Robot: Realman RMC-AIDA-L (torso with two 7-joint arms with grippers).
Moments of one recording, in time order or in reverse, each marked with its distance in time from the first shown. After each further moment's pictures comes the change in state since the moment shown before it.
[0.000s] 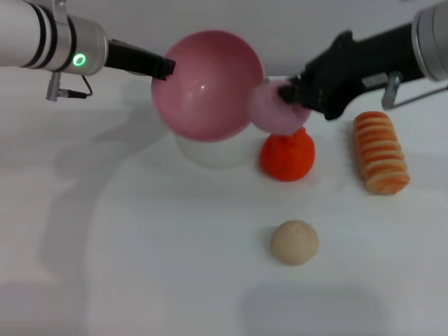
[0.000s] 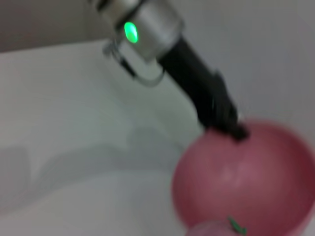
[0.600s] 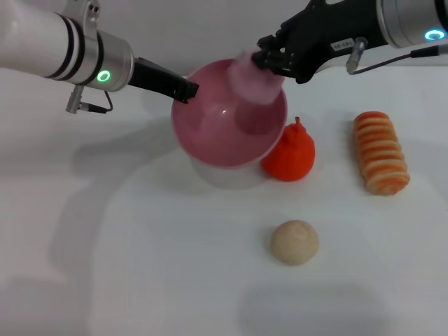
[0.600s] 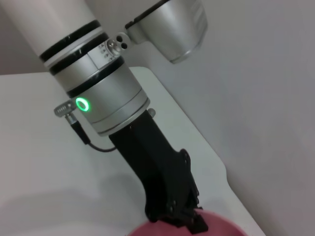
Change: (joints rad) left arm -0.009 -0.010 0.091 0.012 0.000 0.043 -0.012; right arm 0.090 -0.004 -0.008 0.171 0.003 0.175 -0.069
